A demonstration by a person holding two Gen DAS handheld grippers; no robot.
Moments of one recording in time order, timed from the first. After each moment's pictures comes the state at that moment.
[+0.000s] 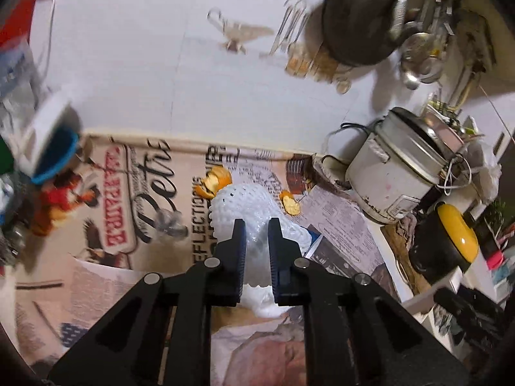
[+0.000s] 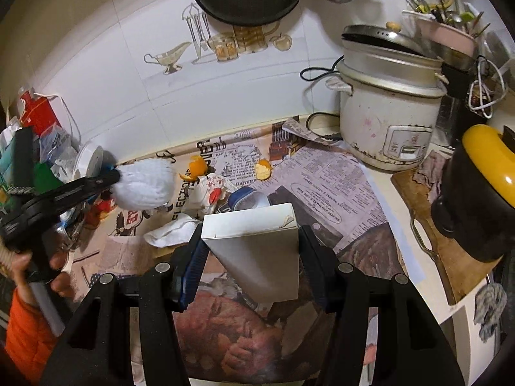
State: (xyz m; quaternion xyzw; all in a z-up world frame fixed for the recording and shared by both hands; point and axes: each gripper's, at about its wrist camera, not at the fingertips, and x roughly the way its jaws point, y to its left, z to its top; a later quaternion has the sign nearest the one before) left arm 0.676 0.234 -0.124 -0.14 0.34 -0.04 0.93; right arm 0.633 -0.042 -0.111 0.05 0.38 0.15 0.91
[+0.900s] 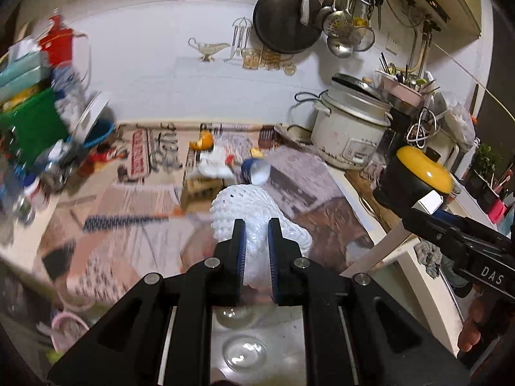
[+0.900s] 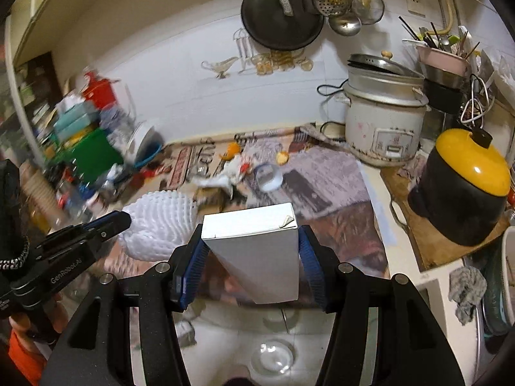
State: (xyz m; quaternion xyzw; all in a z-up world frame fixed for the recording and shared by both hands) left arm 0.442 0.078 -0.114 -0.10 0.32 0.01 0.94; right arm 0.490 -0.116 -0.092 0.02 0.34 0.24 0.91
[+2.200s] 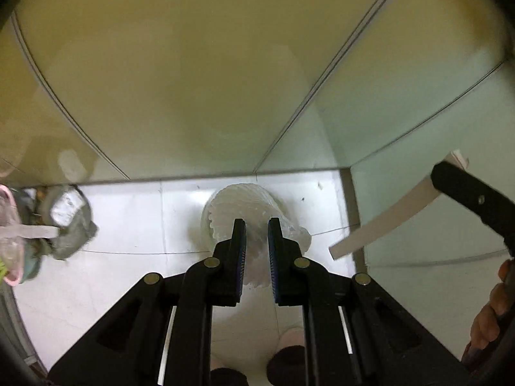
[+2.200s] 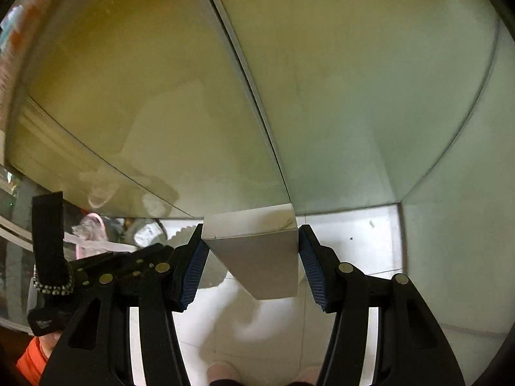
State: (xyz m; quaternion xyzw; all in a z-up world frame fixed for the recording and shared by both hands) left arm 0.407 0.056 -0.675 -0.15 0.57 -0.02 0.80; right arm 0.460 -0.114 -0.566 0.05 0.52 0.22 0.82
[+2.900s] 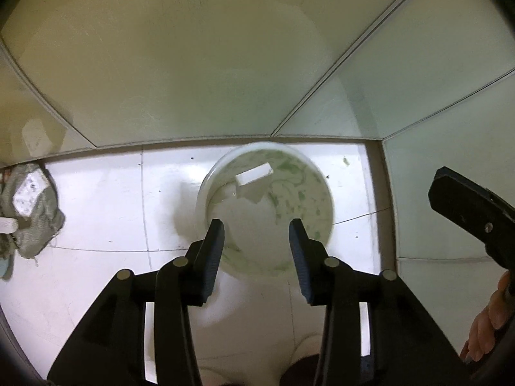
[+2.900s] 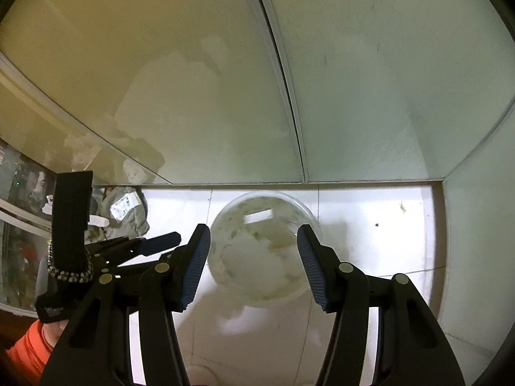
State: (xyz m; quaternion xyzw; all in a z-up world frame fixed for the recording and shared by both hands) left arm 0.419 0.067 -0.794 -0.16 0.60 -0.03 0.78; right arm 0.473 -0.093 -0.664 0.02 0.55 0.25 0.80
